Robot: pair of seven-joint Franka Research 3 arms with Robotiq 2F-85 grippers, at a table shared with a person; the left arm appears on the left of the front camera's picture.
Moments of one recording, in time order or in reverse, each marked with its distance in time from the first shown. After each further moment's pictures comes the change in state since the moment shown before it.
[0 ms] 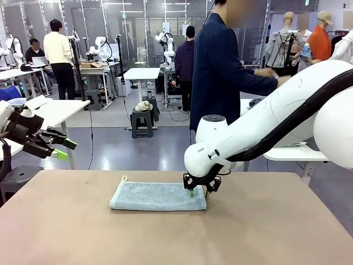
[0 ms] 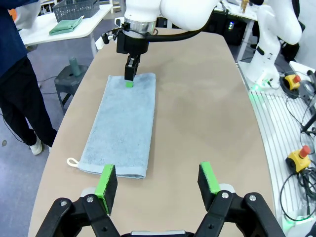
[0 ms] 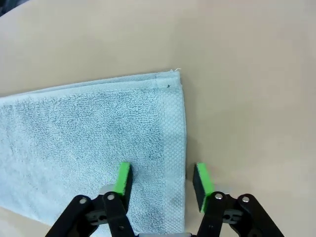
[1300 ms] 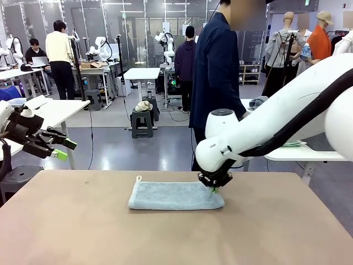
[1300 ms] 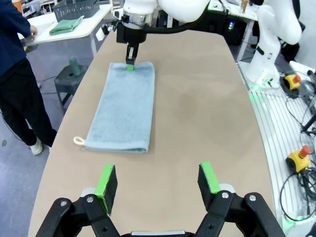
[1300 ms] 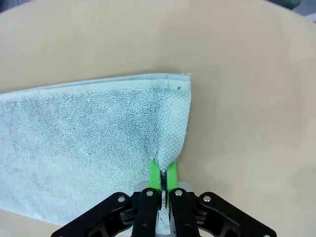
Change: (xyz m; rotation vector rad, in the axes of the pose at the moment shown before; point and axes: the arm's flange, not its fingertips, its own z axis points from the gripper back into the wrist) left arm 0.000 0.000 0.000 0.000 0.000 0.000; right arm 0.015 -0.050 0.019 -0.087 -0.013 0.064
